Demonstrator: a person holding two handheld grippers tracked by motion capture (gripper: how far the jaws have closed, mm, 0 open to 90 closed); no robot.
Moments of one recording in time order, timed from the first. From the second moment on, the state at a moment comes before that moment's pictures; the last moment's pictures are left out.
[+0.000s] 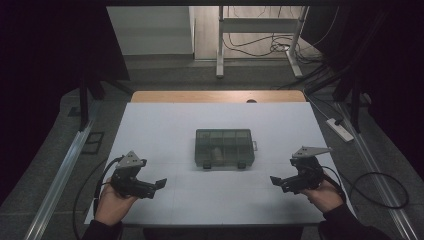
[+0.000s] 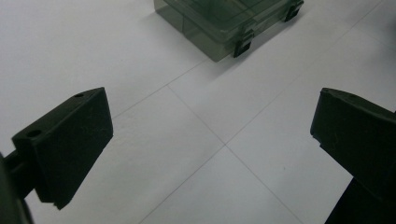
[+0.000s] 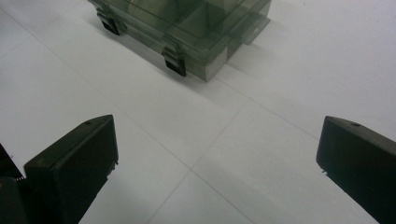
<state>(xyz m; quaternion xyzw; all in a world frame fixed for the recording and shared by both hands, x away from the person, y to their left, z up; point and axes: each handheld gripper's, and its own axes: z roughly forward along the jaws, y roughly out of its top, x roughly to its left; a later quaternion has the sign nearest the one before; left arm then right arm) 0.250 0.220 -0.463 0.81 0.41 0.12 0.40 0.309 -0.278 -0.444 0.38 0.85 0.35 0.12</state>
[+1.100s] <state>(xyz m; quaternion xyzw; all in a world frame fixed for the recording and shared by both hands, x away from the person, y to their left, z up) 0.222 0.243 -0.464 0.79 0.44 0.14 0.40 0.280 -0.317 -0.446 0.42 0.83 0.34 0.14</state>
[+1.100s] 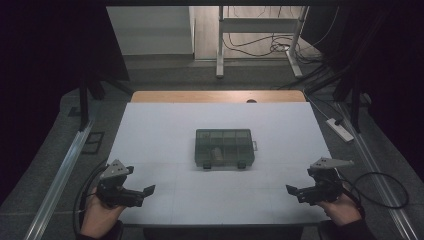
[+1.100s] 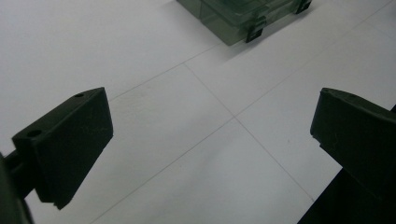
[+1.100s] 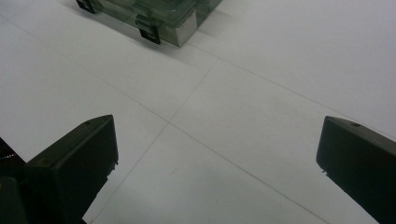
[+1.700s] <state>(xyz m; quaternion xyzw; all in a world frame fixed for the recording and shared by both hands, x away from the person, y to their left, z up) 0.209 0.252 -0.463 0.79 0.46 0.15 0.39 0.267 -0.329 -0.440 0.44 0.82 0.33 0.15</state>
